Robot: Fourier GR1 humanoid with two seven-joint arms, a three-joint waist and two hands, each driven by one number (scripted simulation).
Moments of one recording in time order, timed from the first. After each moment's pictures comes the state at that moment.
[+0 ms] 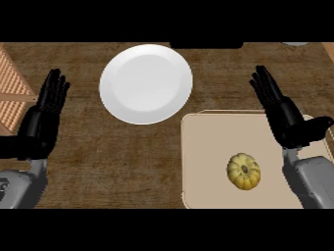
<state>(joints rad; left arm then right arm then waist) -0.21 0.41 -0.19 -1.48 0.32 0.28 -0.18 -0.30 -0.33 0.19 -1.40 -0.28 -0.09 -0.11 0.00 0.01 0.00</state>
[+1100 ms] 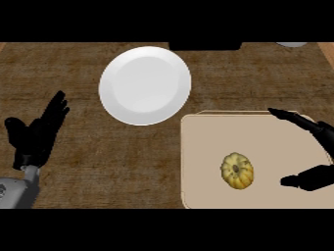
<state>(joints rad) -0.16 0.44 -0.18 -1.38 0.31 0.21 0.08 -0.12 -0.71 0.22 -1.50 -0.02 0.23 -0.22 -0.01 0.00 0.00</state>
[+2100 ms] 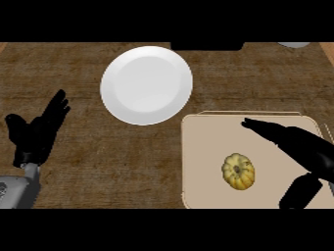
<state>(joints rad) -0.16 0.39 -0.11 -1.37 0.25 0.15 0.11 -0.20 -0.70 0.37 -1.76 0.24 0.47 0.26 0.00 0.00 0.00</state>
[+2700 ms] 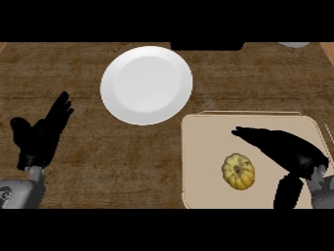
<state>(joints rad) -0.14 0.34 -0.09 -1.41 0.19 0.14 0.13 -0.24 -0.59 0.40 -1.72 0.39 0.64 0.37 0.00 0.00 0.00</state>
